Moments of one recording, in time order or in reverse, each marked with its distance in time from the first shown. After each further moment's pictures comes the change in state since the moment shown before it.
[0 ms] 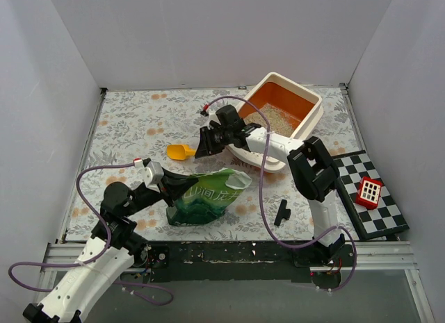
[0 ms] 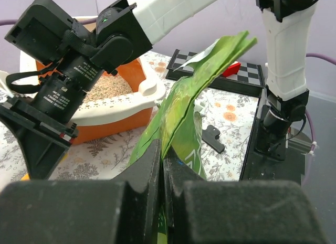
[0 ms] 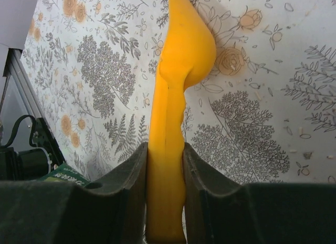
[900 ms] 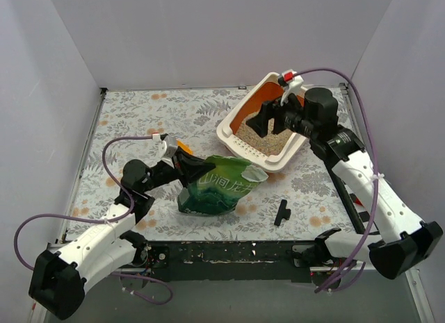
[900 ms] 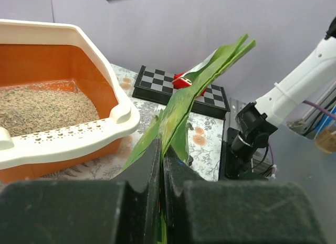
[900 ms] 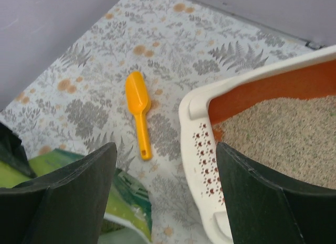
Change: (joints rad) left arm 0.000 0.454 0.039 0.520 0.126 -0.233; right arm -0.232 -0.816 -0.171 -0.197 0.236 -0.233
